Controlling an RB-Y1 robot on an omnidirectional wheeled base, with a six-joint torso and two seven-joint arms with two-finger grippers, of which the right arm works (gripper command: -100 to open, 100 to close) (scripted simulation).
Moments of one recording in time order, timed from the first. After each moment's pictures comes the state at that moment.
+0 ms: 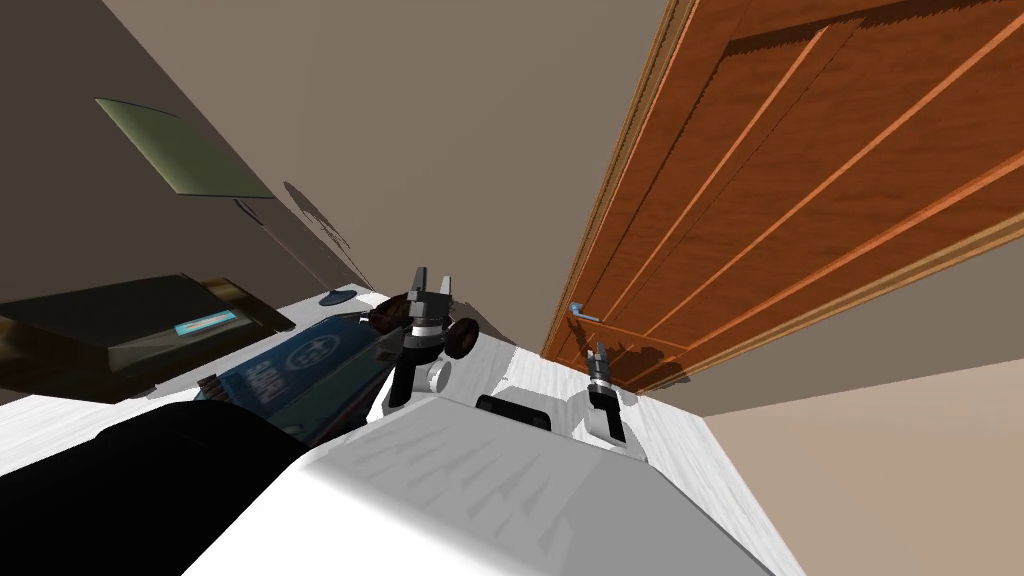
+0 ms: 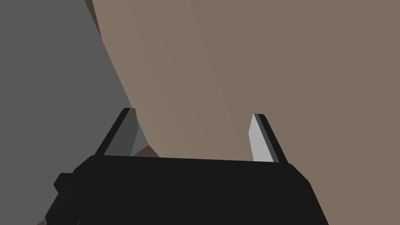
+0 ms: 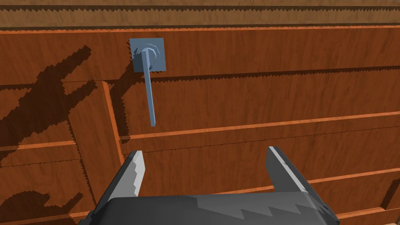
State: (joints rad) arm 0.02 -0.14 -0.09 -0.95 -0.07 -0.77 -0.07
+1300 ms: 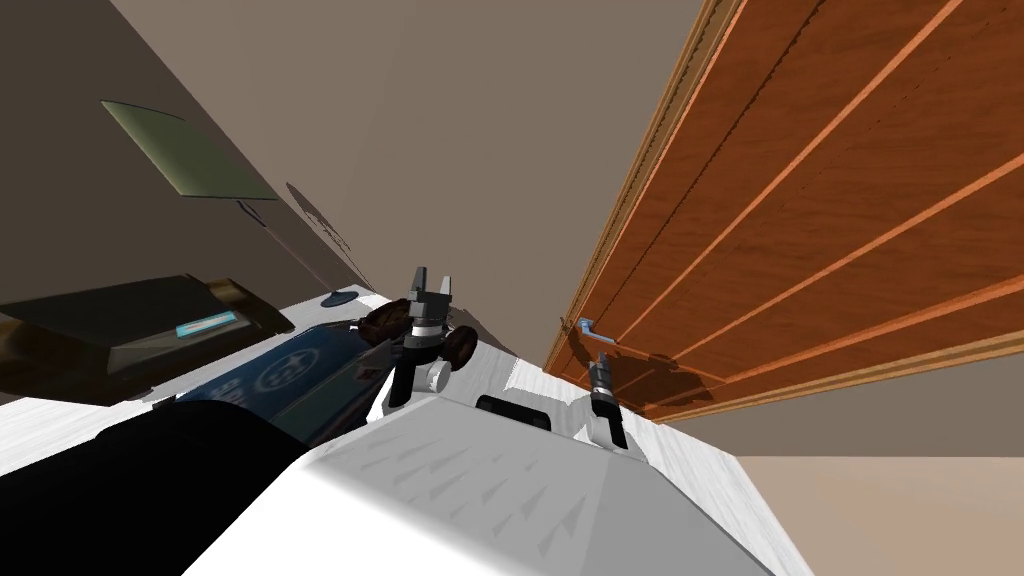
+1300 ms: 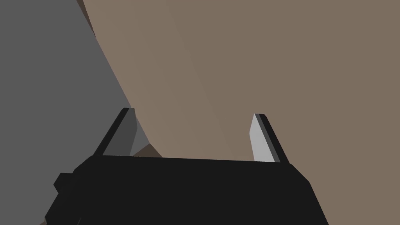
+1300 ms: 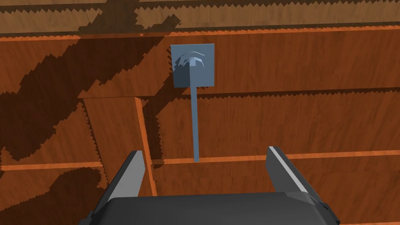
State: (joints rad) arm -0.05 -0.17 -0.13 -0.70 -0.09 -0.80 -0.10
